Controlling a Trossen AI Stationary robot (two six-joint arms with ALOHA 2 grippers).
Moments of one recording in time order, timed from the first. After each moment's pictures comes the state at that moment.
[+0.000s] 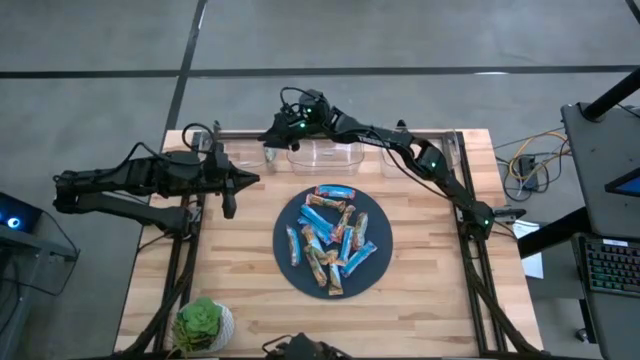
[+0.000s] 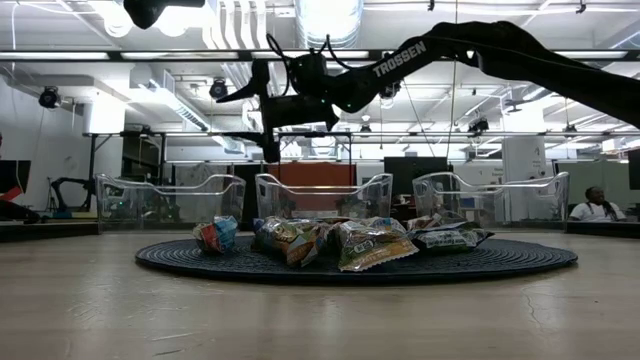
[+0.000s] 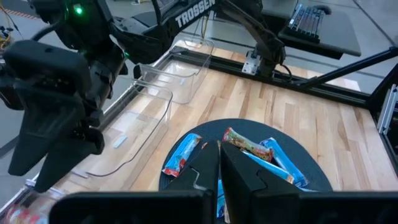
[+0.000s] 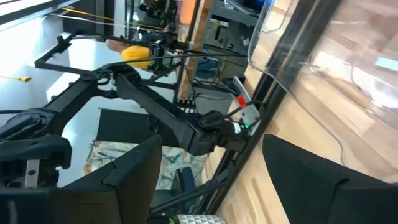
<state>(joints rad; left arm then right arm) 0.00 0.76 1.01 -0.60 -0.29 -0.22 -0.48 2.47 2.17 0.13 -0.74 1.24</state>
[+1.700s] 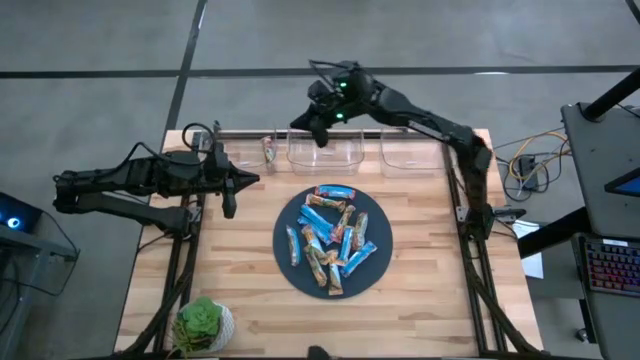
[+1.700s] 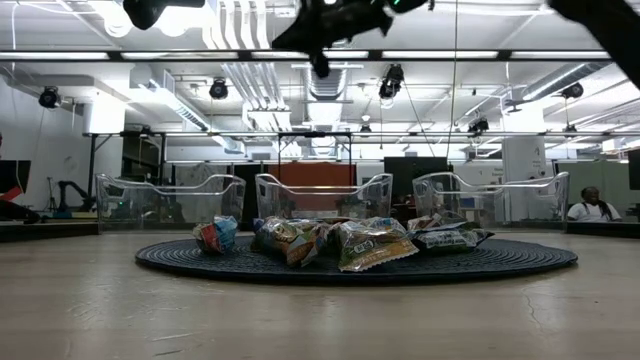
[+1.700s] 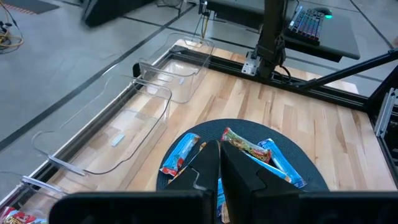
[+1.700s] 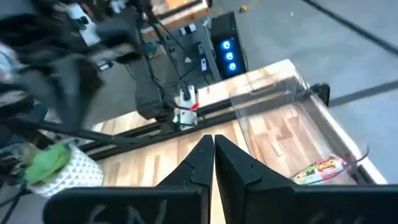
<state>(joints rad) 0.00 0.76 1.01 -0.60 -0.29 -0.24 -0.47 1.97 2.04 -0.45 -0.54 0.19</state>
